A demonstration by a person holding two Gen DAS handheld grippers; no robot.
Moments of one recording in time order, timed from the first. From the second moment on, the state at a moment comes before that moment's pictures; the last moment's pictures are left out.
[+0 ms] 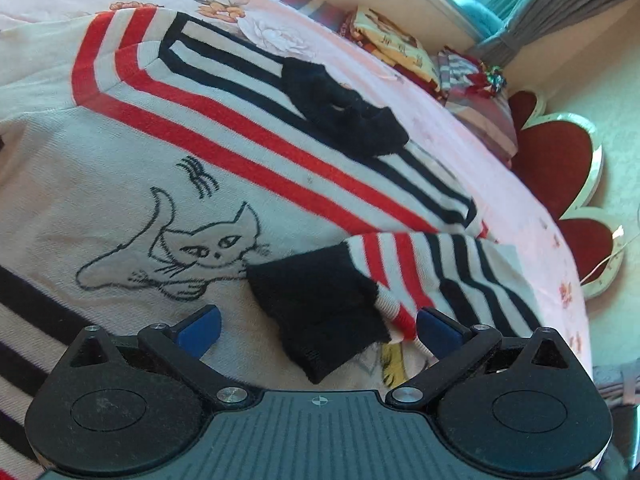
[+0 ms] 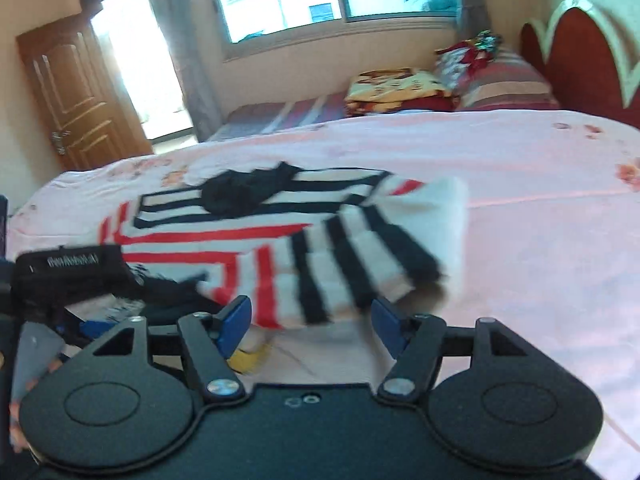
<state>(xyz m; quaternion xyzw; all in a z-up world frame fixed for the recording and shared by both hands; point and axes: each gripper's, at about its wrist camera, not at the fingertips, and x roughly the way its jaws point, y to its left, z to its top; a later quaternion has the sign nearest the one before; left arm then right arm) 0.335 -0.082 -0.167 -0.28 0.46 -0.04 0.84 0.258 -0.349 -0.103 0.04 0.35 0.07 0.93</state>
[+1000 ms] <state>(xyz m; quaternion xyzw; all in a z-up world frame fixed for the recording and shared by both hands) 0.368 0.028 -0.170 -0.28 0.39 0.02 0.88 0.302 -0.335 -0.148 0.03 0.39 -0.02 0.92</state>
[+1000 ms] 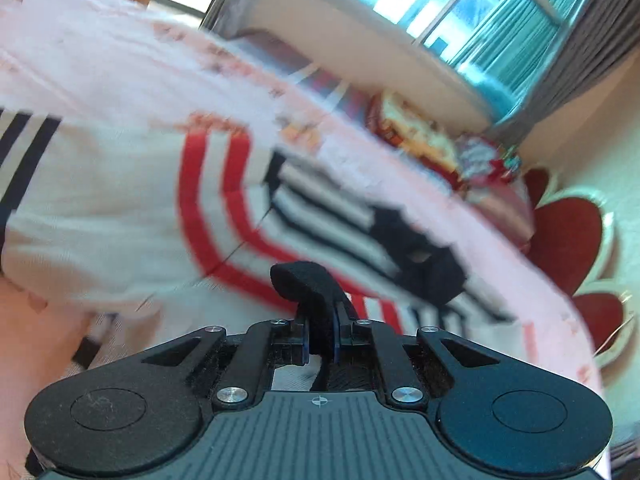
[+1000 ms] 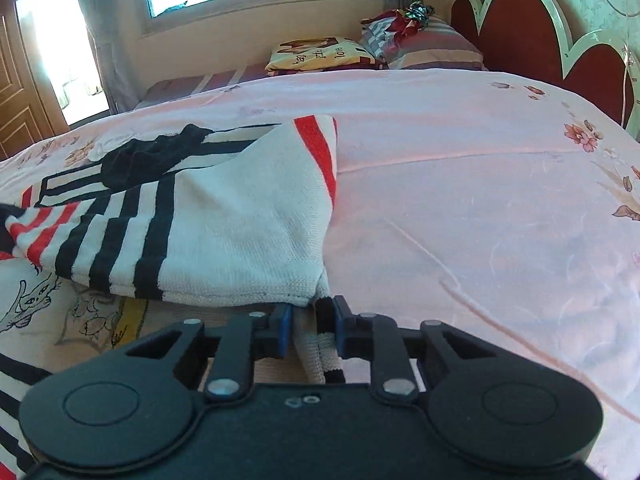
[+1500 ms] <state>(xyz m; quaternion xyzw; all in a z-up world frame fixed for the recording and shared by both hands) 0.353 0.015 -0.143 -0.21 0.36 0.02 0.91 0.303 -0.372 -0.119 0.10 0.37 0.00 0.92</state>
